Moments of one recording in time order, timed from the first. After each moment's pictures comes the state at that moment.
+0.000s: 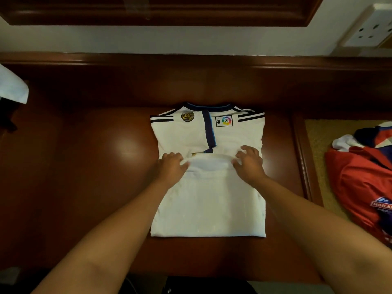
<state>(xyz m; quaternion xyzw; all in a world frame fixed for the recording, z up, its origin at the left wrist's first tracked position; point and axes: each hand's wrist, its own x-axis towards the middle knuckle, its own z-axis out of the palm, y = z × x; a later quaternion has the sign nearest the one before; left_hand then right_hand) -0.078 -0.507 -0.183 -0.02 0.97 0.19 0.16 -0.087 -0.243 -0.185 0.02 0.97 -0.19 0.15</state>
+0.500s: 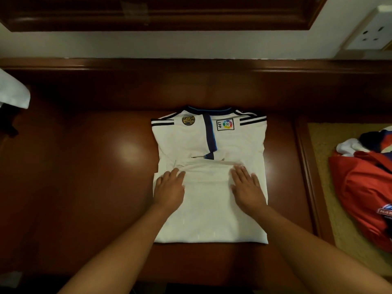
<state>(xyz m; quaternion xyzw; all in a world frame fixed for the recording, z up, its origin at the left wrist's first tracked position) -0.026 -0.506 -0.203 0.04 0.98 0.07 0.16 -0.030 -0.243 -0.214 -0.10 0.97 -0.10 0.21</state>
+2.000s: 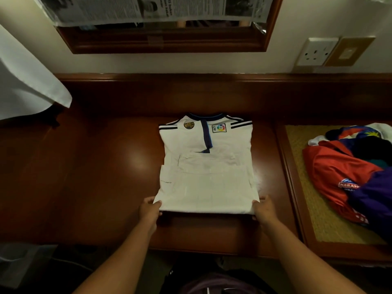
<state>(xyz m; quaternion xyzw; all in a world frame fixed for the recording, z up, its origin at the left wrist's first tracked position) 0.106 -0.525 -0.167 -0.47 0.66 0.58 0.07 0.088 -0.203 -0.165 0.39 0.75 -0.52 0.15</state>
